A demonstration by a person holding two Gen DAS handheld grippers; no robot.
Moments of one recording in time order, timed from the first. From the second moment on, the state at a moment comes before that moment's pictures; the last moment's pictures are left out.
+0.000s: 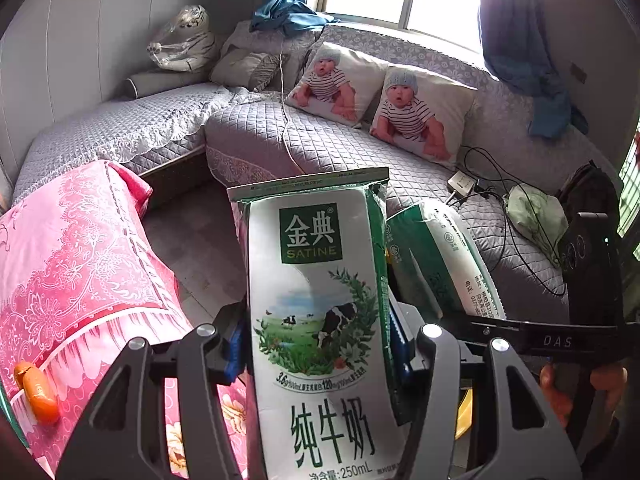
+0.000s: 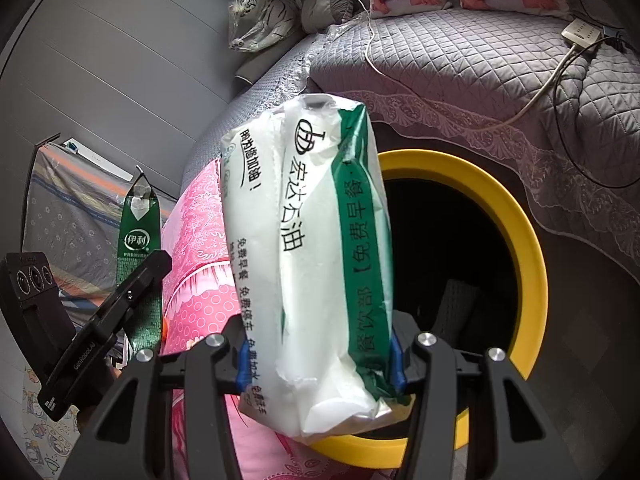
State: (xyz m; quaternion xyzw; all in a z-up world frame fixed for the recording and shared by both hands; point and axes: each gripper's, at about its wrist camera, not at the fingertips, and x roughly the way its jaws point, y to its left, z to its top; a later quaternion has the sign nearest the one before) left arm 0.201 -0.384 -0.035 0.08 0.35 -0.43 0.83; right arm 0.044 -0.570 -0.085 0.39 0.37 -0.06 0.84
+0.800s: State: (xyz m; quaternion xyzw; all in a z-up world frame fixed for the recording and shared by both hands) left arm 0.190 -0.270 0.020 -0.09 0.30 -0.37 0.88; right arm 0.016 -0.549 -0.047 0.35 0.32 -0.06 0.88
